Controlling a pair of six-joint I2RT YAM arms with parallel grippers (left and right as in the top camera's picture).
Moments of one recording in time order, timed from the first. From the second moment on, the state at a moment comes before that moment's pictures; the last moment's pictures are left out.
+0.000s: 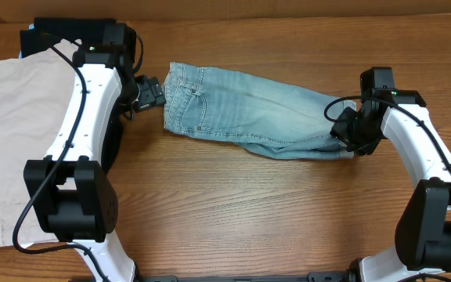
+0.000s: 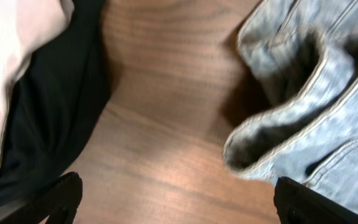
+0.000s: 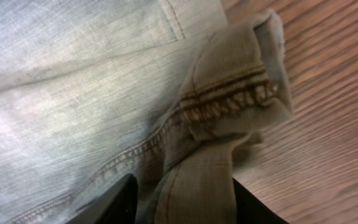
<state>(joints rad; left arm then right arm) -0.05 1.96 1.73 -1.20 -0.04 -0.43 -0.04 1.73 1.24 -0.94 -0.09 0.59</state>
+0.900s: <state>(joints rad) -0.19 1.95 1.47 -0.89 -0.01 -0.44 -0.05 1.73 1.24 -0.91 -0.12 0.59</state>
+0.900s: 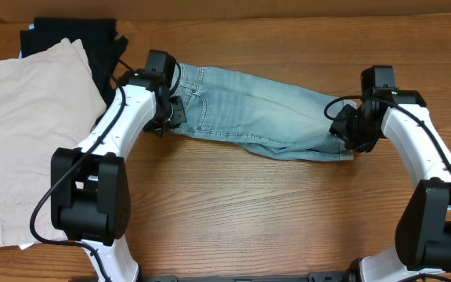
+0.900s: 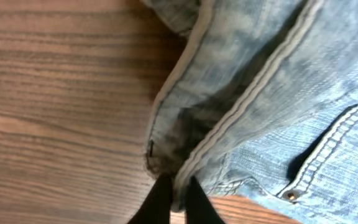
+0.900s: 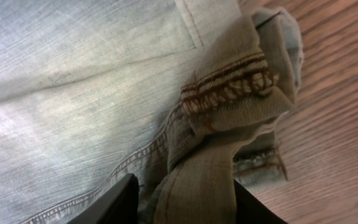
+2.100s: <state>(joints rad) -0.21 1.95 1.73 -1.06 0.09 -0.44 -0.09 1.71 1.24 -0.92 -0.08 0.51</state>
